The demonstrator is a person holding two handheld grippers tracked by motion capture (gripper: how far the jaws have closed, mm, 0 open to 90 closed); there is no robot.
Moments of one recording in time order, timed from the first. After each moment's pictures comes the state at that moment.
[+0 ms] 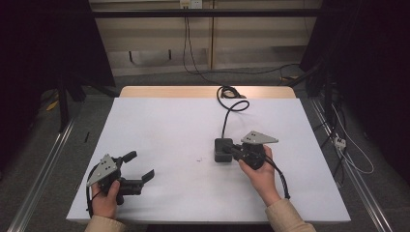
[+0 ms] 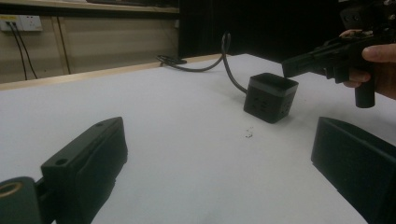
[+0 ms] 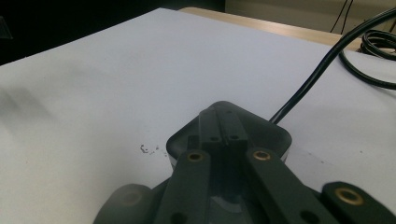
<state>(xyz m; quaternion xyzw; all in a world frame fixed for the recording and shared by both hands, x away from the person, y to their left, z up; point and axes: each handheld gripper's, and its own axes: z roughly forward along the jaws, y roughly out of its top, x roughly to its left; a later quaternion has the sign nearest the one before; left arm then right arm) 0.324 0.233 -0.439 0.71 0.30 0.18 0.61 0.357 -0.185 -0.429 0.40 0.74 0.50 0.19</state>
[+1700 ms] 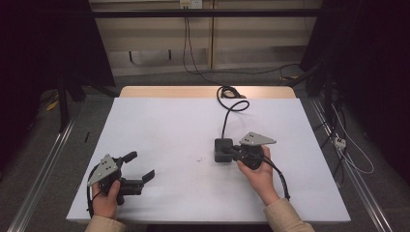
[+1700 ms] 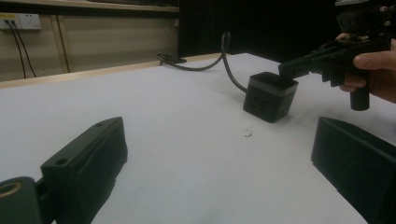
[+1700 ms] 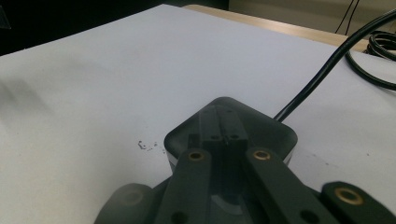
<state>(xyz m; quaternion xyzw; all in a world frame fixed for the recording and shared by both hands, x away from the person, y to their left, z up) 0.323 0.232 -0.439 0.71 0.30 0.17 0.61 0.360 -0.183 -0.436 0.39 0.75 0.50 0.20</state>
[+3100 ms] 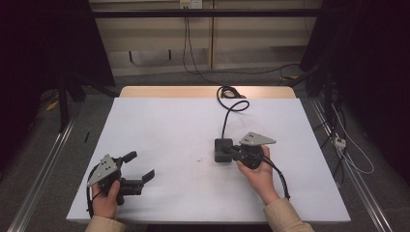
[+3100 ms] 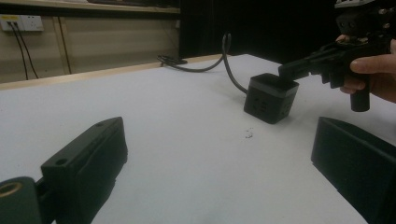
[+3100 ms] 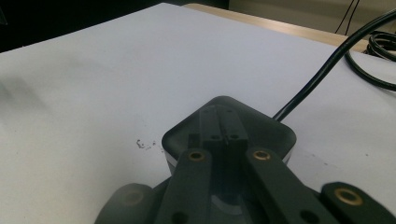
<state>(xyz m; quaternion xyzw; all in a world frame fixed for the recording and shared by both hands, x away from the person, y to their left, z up) 0.322 0.232 -0.439 0.71 0.30 0.18 0.61 0.360 -0.183 -0.437 0.38 0.75 0.50 0.20</state>
